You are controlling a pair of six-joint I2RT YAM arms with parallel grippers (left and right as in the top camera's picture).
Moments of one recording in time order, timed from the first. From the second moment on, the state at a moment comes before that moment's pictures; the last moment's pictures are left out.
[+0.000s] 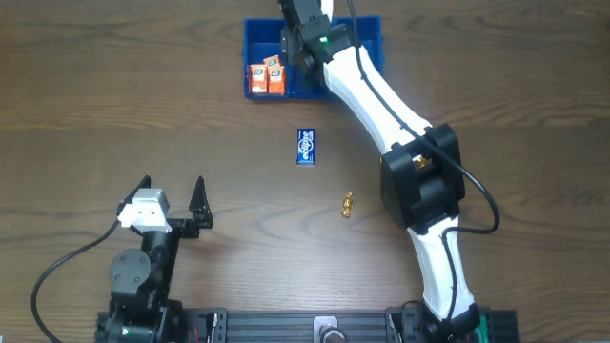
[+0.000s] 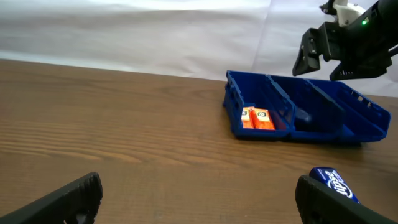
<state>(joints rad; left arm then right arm) -0.15 0.01 0.03 -0.13 -0.05 -0.14 0.48 2.29 2.07 -0.68 0.28 0.41</state>
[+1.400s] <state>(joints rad) -0.15 0.01 0.03 -0.13 -0.05 -0.14 0.64 2.14 1.54 -0.82 0.02 0.58</state>
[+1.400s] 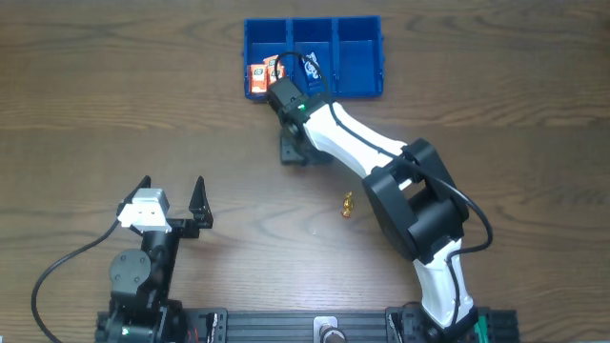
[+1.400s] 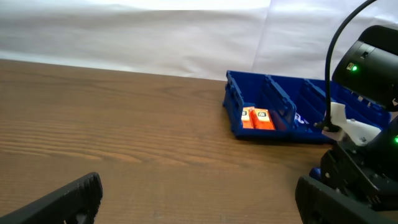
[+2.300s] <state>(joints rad) -0.15 0.01 0.03 -0.13 -0.05 -0.14 0.67 1.77 1.78 -0.77 0.45 0.50</state>
